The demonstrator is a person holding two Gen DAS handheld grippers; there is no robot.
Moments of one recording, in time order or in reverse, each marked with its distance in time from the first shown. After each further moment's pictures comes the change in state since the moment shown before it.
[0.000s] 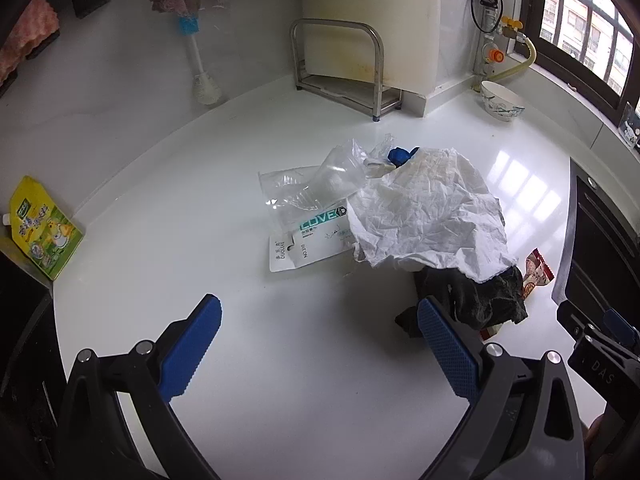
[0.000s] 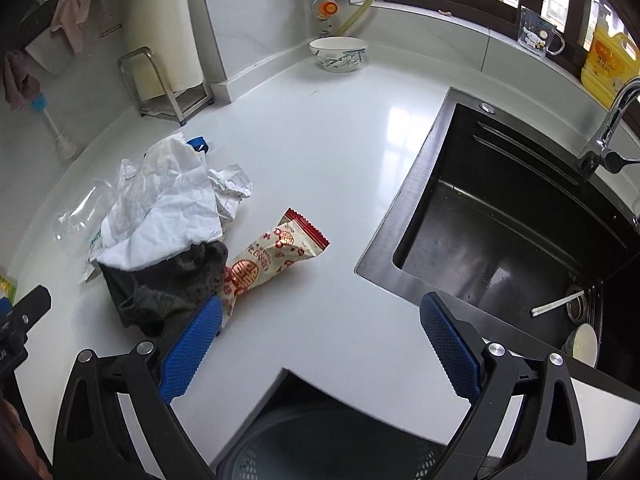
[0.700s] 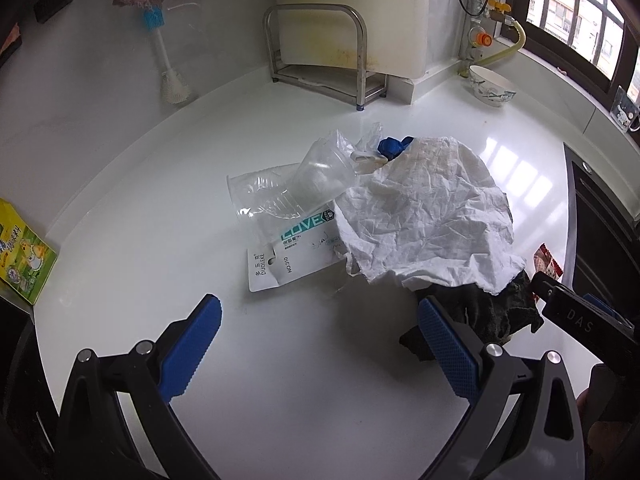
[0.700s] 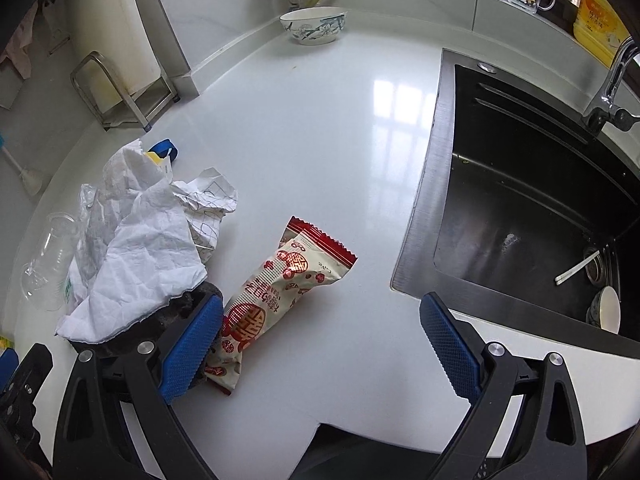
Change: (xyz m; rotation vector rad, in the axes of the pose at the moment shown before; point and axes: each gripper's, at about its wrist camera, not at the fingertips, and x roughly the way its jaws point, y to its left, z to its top) left arm 0.033 0.003 0.008 0.058 0.019 -0.049; right arm 0.051 0.013 0.015 0.123 0.060 -0.026
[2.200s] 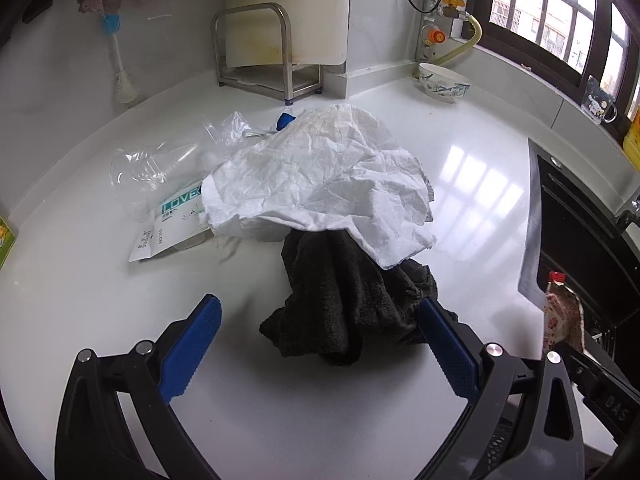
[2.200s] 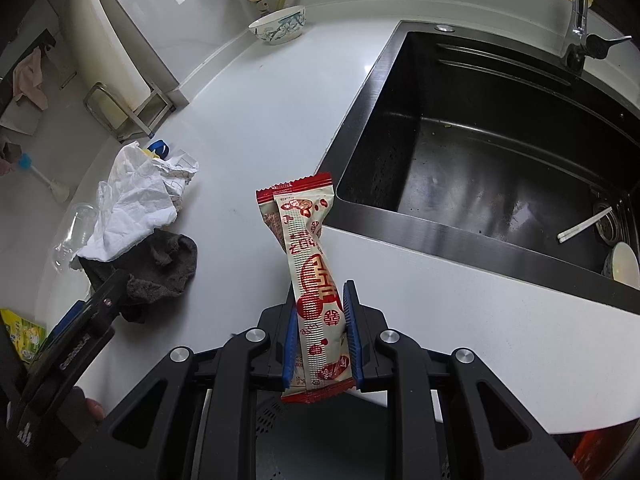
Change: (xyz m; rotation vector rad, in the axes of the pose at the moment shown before) left arm 0.025 -0.089 -0.037 -0.010 -0.102 -0.068; right arm -0.029 -0.089 -0.050 0.079 0.014 0.159
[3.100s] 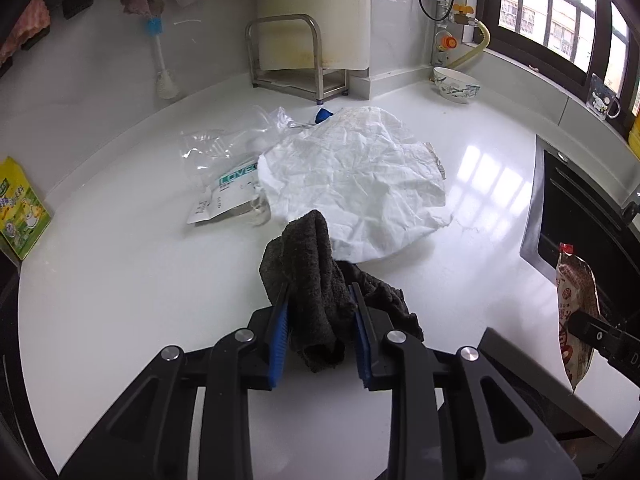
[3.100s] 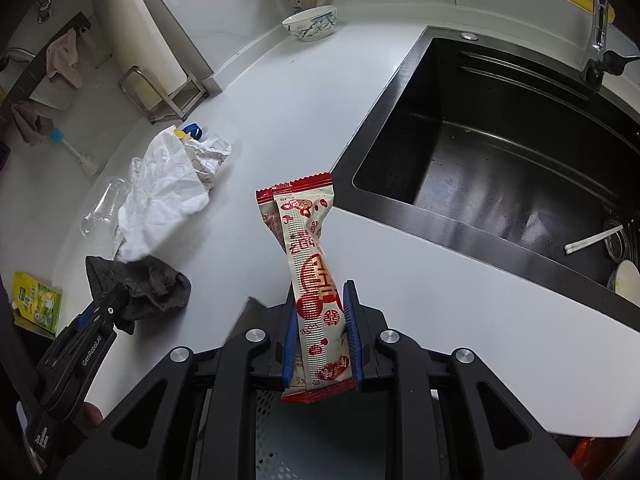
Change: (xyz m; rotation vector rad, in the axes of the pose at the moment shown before) left arm -0.055 0.018 -0.034 -0.022 -0.014 0.073; right arm -0.026 0.002 -0.007 -0.113 0.031 0.079
